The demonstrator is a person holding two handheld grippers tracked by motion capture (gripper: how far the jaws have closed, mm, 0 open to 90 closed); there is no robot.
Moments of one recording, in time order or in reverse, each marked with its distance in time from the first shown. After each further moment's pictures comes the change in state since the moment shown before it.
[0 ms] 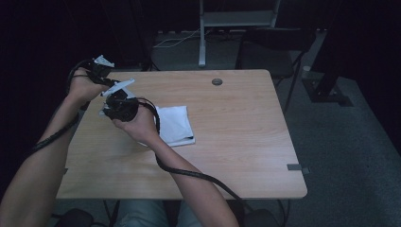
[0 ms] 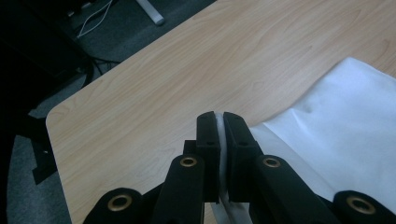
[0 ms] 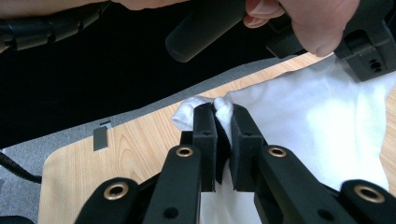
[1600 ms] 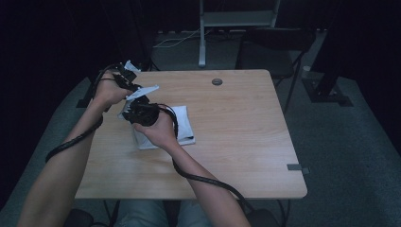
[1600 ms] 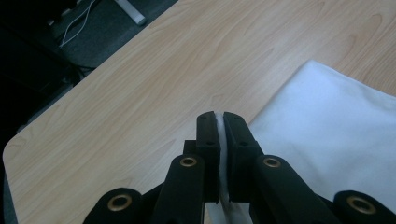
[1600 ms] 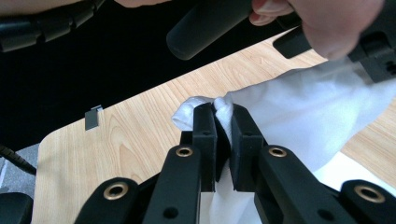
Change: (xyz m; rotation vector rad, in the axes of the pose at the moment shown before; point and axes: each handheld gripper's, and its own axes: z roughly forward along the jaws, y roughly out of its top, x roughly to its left) left arm -0.054 0.027 0.032 0.029 -0.023 0.097; right arm -0.025 -0.041 -0.032 -0.018 -0.016 0.068
